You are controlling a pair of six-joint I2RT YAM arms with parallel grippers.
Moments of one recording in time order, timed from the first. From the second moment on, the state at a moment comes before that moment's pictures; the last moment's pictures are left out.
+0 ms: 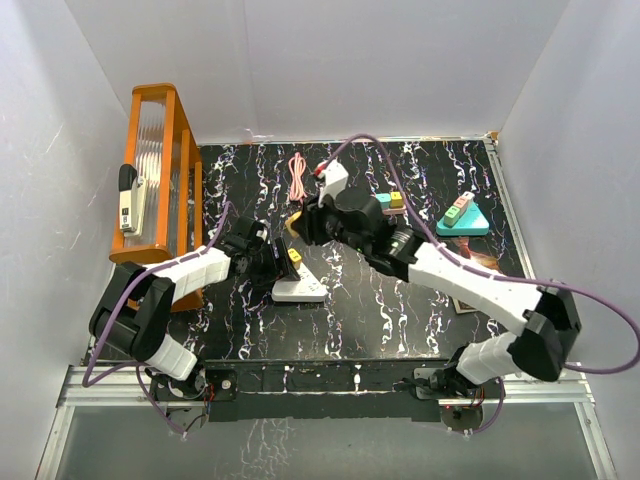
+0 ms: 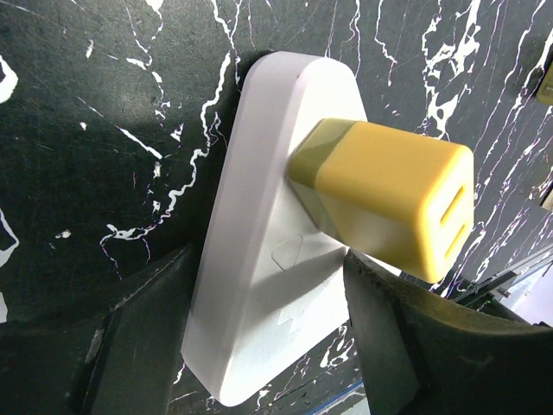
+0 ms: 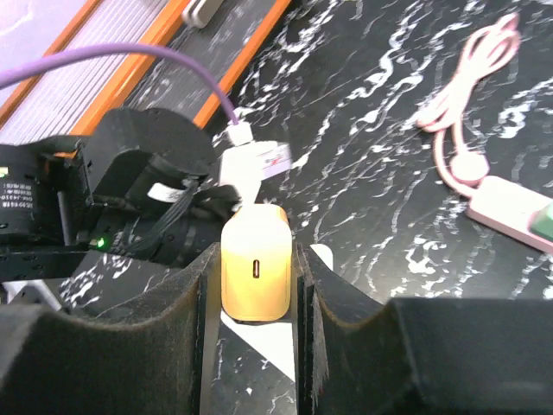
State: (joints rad) left arm -0.46 1.53 0.75 -0.28 0.27 -0.73; right arm 0.88 1.41 1.20 -0.12 0.07 0.31
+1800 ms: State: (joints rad) left arm -0.47 1.30 0.80 -0.50 0.17 -0.63; right arm 0.01 1.33 0.42 0.10 -0.65 0.56
